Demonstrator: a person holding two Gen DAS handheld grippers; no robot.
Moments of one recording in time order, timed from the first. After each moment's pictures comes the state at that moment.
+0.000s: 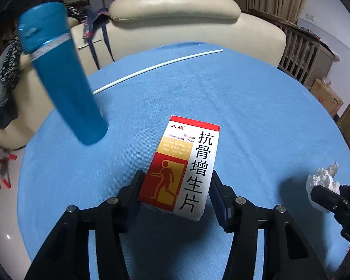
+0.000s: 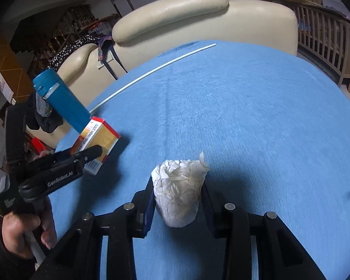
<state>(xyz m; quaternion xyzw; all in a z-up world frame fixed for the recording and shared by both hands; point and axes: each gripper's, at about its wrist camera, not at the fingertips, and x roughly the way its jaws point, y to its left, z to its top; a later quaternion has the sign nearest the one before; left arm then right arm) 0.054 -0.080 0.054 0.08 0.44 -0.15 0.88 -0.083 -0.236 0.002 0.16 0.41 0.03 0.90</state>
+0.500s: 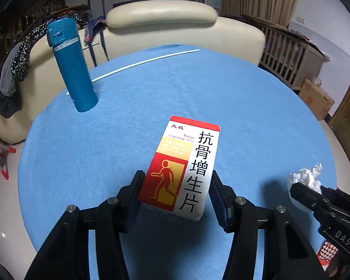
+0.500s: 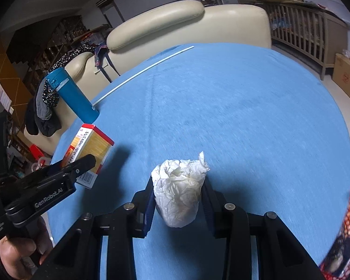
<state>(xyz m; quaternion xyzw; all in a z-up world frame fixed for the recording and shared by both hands) -0.073 -0.103 0.062 0.07 0.42 -0.16 0.89 -0.199 -0.253 -0.003 0.18 0.39 -0.01 0.90</state>
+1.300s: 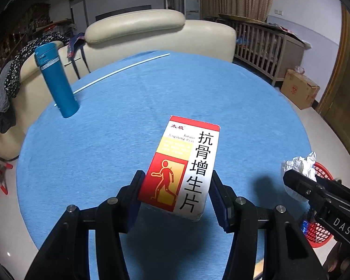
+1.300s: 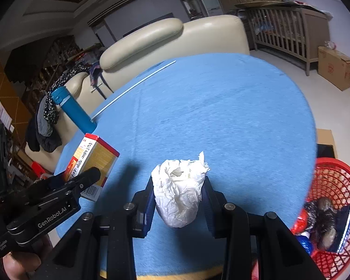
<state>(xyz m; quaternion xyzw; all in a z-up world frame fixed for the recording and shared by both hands) -0.149 -0.149 0.077 0.10 0.39 -0.21 0.89 -0.279 -0.289 0.004 0.22 0.34 -0.04 0.91</state>
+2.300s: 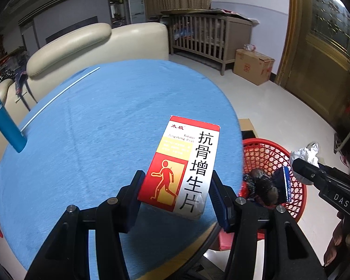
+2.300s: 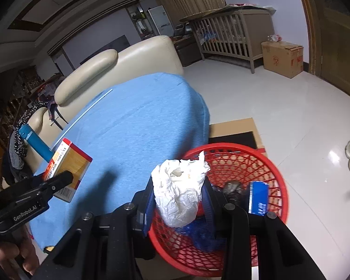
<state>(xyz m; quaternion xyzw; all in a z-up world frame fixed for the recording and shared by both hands) -0.231 -0.266 0.080 0.17 0.38 -0.33 0.85 -0.418 -0.421 -0.004 0.25 0.31 -0.18 0.90</state>
